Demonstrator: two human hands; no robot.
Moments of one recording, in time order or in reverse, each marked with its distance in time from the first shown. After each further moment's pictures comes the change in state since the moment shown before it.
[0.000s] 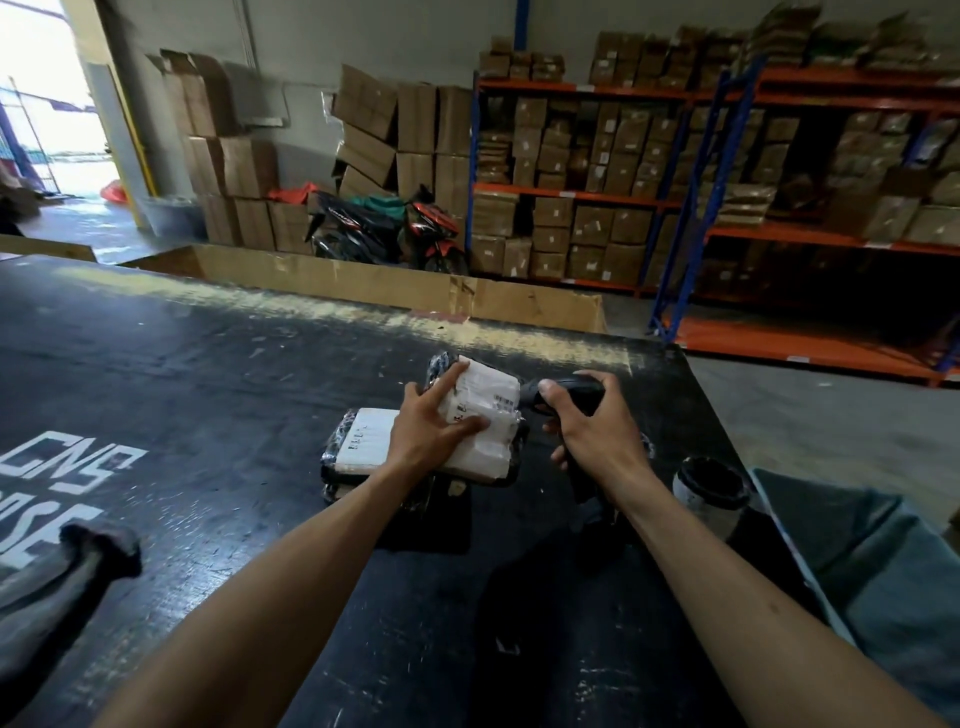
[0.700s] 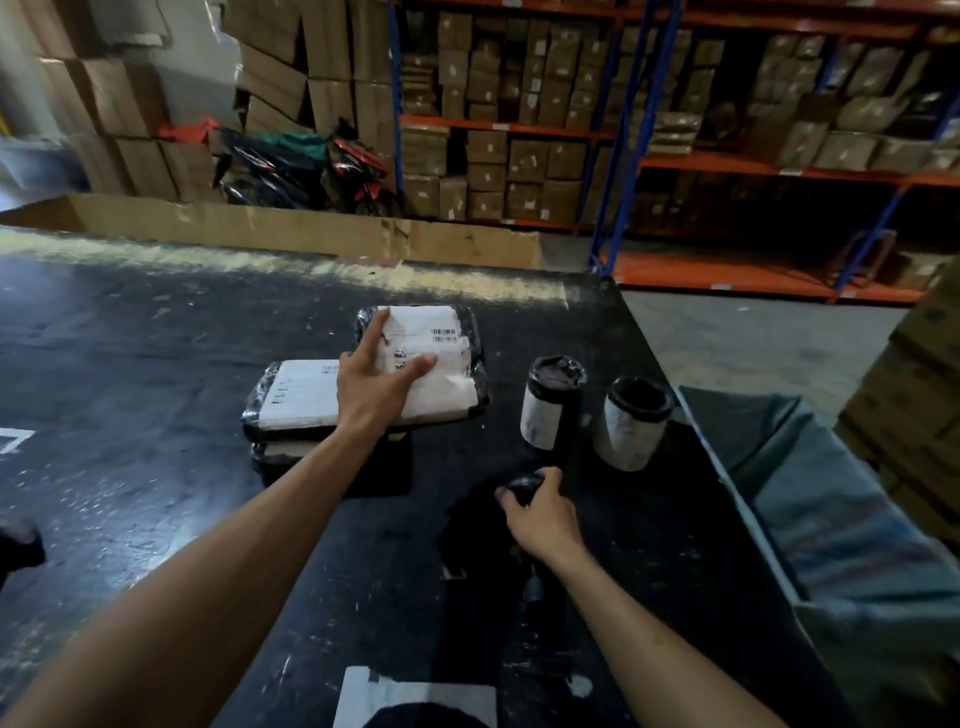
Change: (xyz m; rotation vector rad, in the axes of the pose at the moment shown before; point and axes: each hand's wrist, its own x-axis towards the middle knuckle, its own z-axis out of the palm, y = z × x) left_hand -0.014 0.007 0.036 -0.337 0.095 -0.094; right_hand -0.076 0.147 0.007 -0.422 -0.077 0.438
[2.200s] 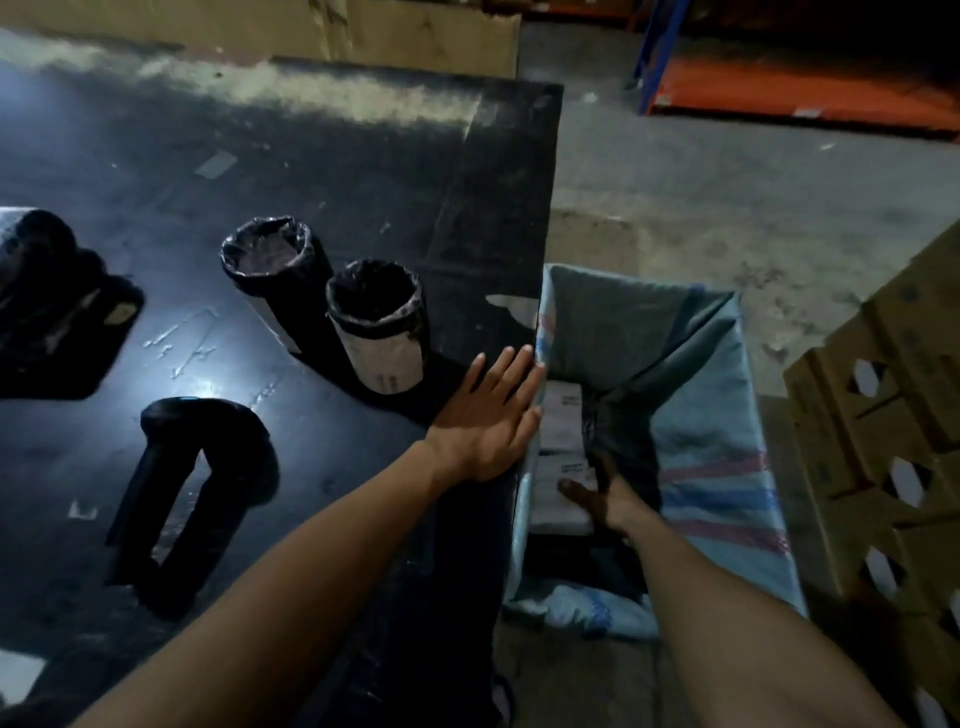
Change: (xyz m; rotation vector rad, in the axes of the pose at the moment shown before) left_hand -0.149 -0.037 0.454 1.081 -0.719 0.382; right_hand 0.240 0.395 -0.221 0.167 -0.366 0.127
